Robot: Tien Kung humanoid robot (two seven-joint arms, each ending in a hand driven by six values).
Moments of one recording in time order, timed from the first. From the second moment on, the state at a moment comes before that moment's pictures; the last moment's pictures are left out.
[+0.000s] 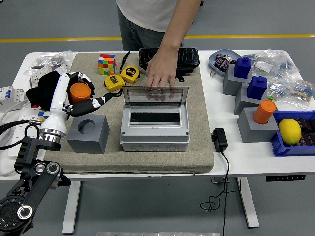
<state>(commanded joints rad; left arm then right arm) -0.13 0.08 -1.27 -1.46 1.64 0.35 -0.18 0.08 -0.16 1.44 0.18 -0.91 -0.10 0.13</state>
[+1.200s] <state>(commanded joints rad) -0.30 0.11 -0.85 -1.42 1.86 0.47 -0.14 0.09 -0.17 1.45 0.18 -0.93 -0.10 0.12</state>
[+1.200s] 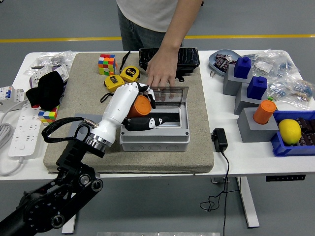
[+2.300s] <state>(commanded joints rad) -0.50 0.04 -0.70 -1.09 1.66 0.54 -0.25 0.09 -0.17 1.45 0.18 -0.94 -0.10 0.12</state>
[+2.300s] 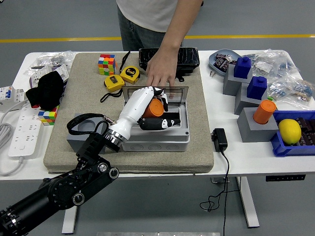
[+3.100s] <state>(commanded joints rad) -0.53 0.02 -0.67 -1.02 1.66 0.56 -0.27 0.10 -0.18 1.44 0.18 -0.95 -0.10 0.12</state>
